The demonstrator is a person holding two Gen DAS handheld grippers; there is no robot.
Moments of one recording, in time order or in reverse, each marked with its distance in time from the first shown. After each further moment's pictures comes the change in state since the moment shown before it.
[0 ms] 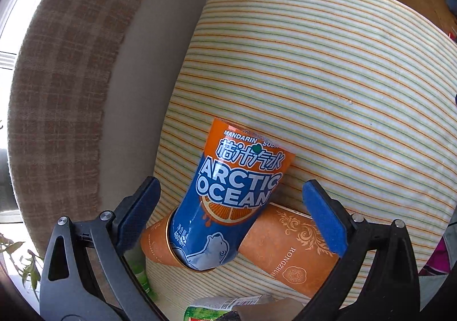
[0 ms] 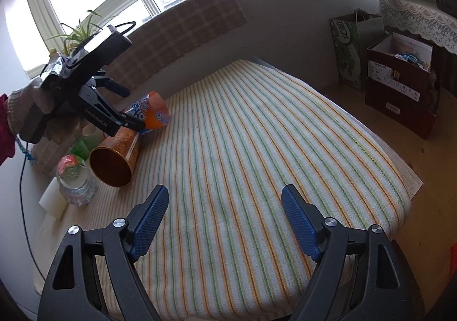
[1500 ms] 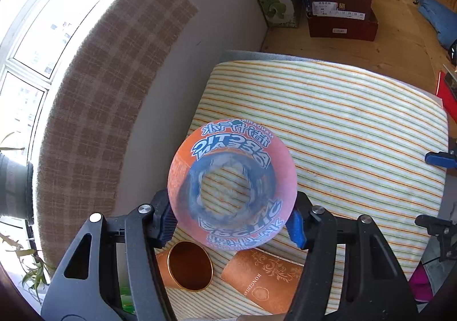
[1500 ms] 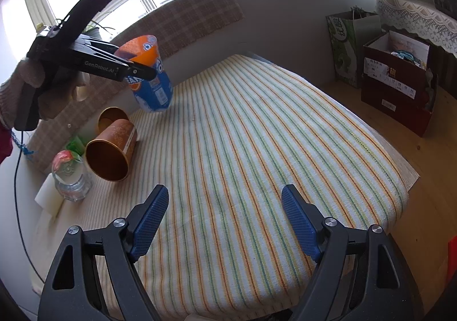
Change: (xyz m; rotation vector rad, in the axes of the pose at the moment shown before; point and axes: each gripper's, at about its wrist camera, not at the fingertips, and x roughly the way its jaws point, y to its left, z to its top) left arm -0.066 -0.007 0.023 -0.079 -0.269 -0.001; right arm -0.002 0.002 -0.005 -0.006 0.018 -0.025
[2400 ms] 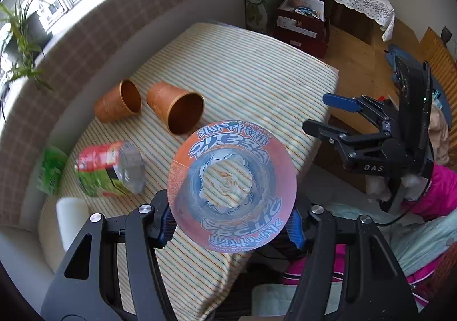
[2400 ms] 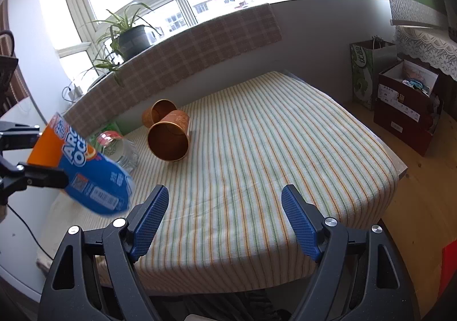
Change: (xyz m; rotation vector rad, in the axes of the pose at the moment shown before) left arm -0.153 -0.088 -0.202 -0.357 -0.039 -0.237; right arm -0.059 0.051 -0.029 -0.126 -0.060 0.070
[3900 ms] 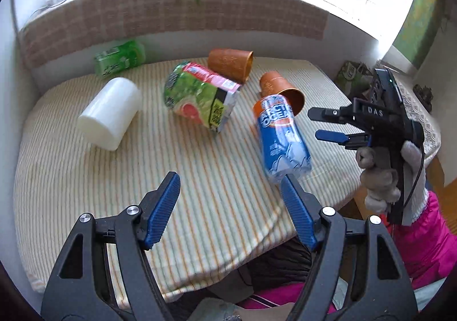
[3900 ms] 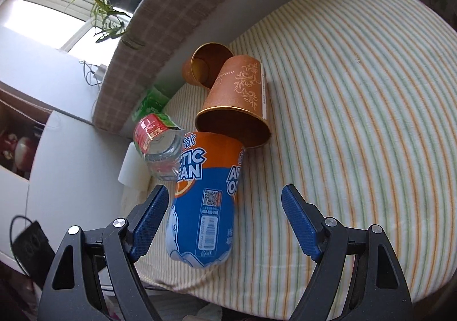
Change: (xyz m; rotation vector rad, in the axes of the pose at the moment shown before) left arm -0.022 0.091 -0.128 -0.654 -0.261 0.122; right arm 0.143 0.039 0.054 0.227 0.510 0.384
